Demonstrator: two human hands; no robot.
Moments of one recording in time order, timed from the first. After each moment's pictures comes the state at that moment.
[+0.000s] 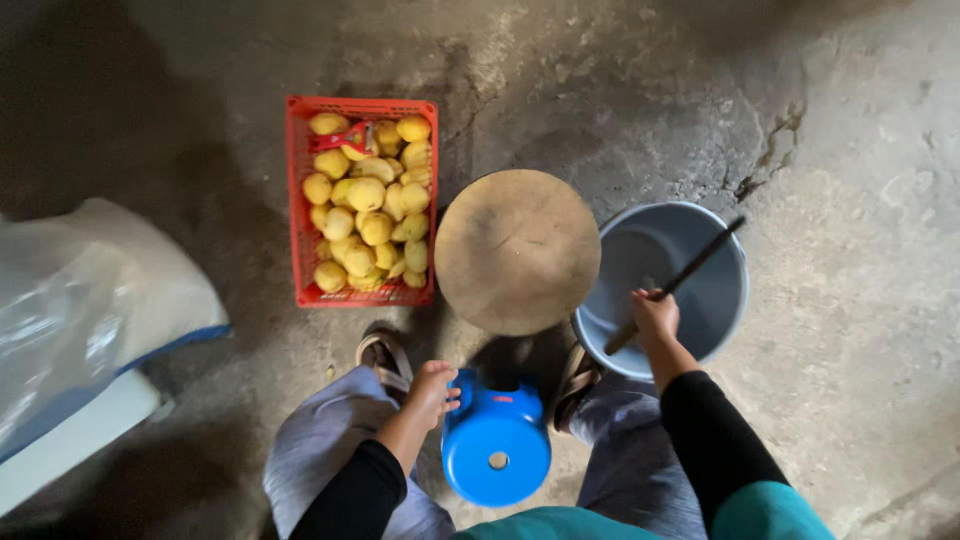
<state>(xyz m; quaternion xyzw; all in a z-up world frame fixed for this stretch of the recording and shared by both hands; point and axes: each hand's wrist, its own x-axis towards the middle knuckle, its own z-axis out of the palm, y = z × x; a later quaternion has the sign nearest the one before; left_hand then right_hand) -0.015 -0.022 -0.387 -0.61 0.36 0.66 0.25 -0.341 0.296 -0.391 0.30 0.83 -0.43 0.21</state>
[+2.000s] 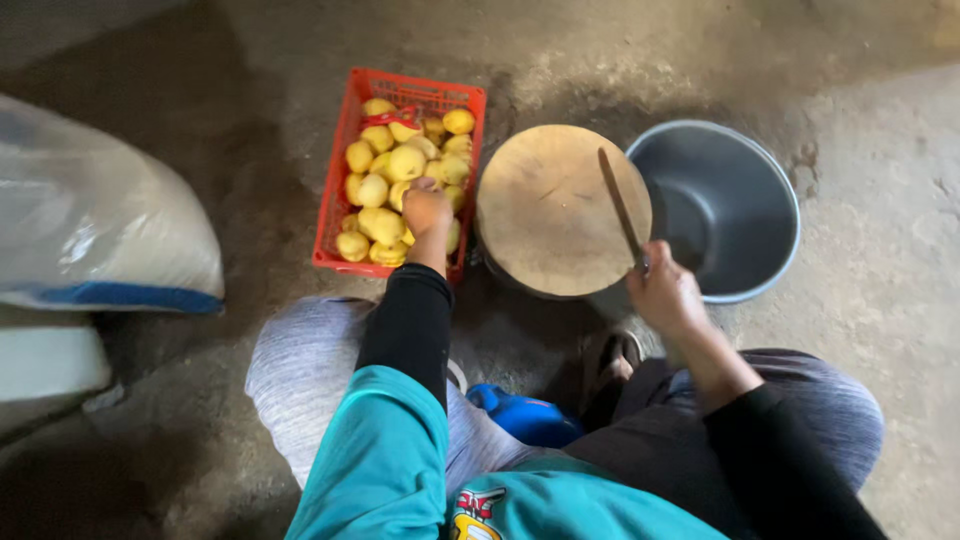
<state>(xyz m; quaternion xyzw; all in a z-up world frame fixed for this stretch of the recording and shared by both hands) -0.218 -0.191 -0.507 -0.46 0.76 0.36 -0.28 -0.233 0.218 -0.287 -0.20 0.95 -0.24 0.08</state>
